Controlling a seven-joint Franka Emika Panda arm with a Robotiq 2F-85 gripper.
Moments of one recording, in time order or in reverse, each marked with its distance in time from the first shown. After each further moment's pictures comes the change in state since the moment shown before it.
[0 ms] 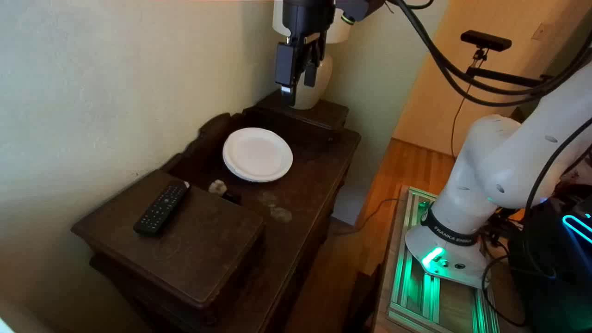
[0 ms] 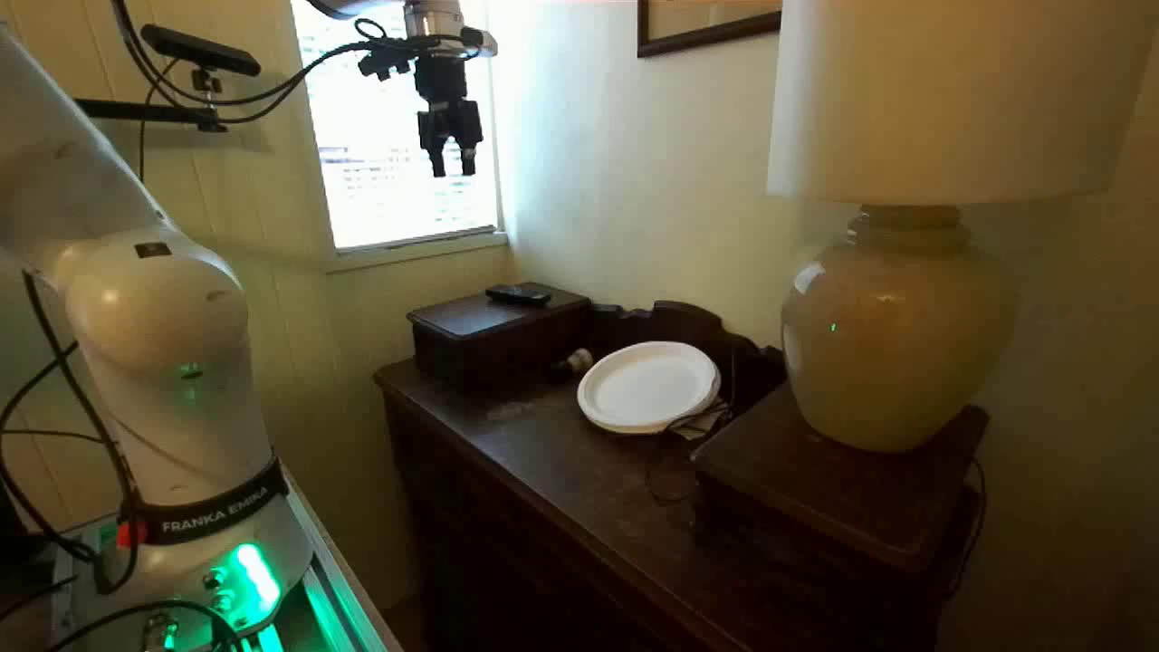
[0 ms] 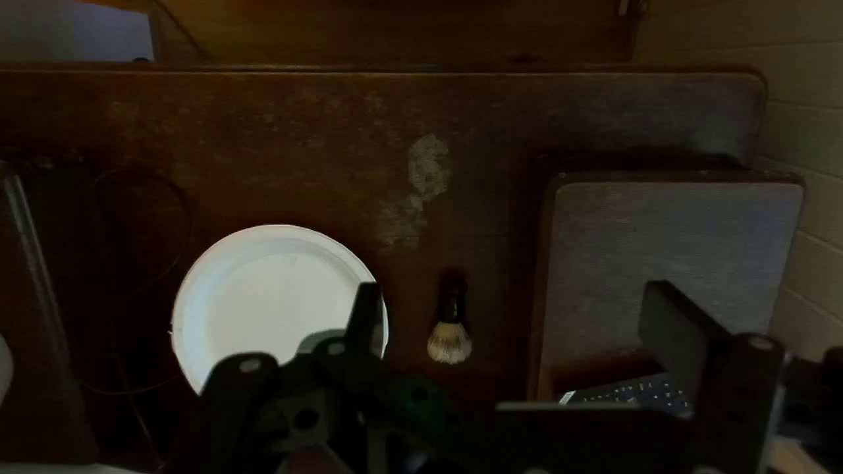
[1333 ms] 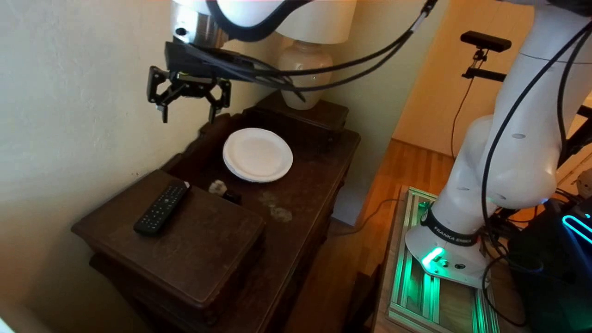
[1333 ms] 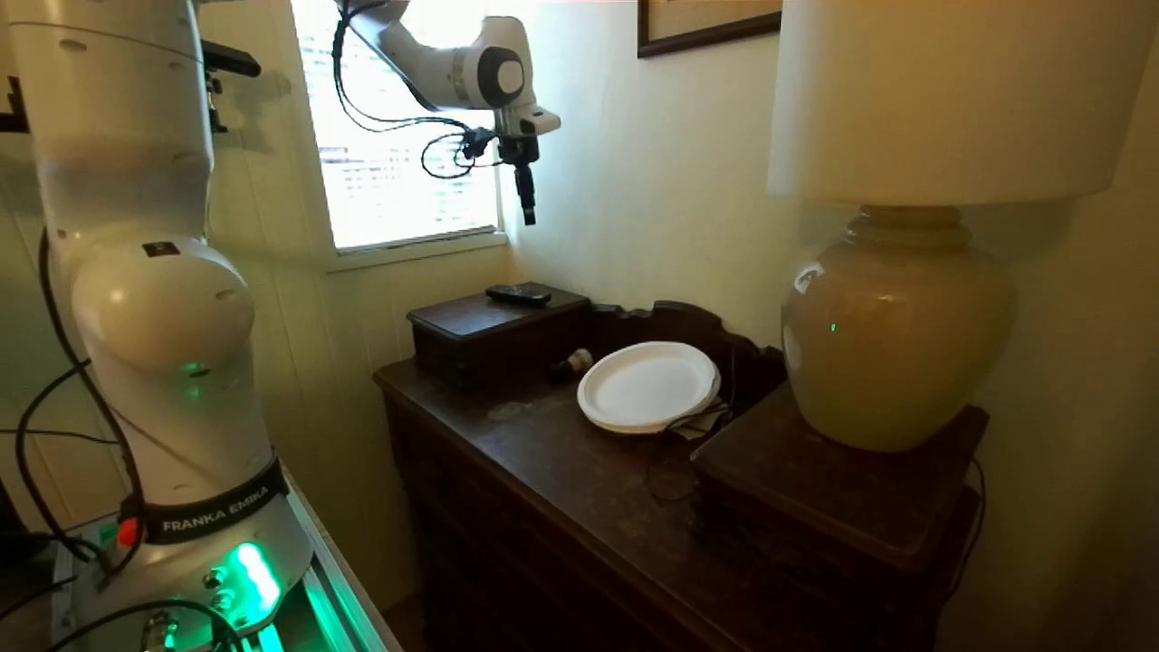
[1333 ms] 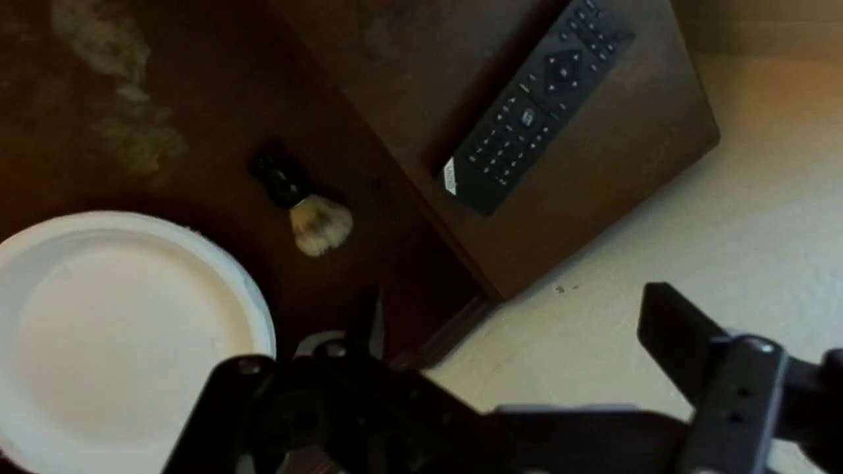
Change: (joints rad) arm 0.043 0.554 -0.008 0.275 -0.048 0.526 0.698
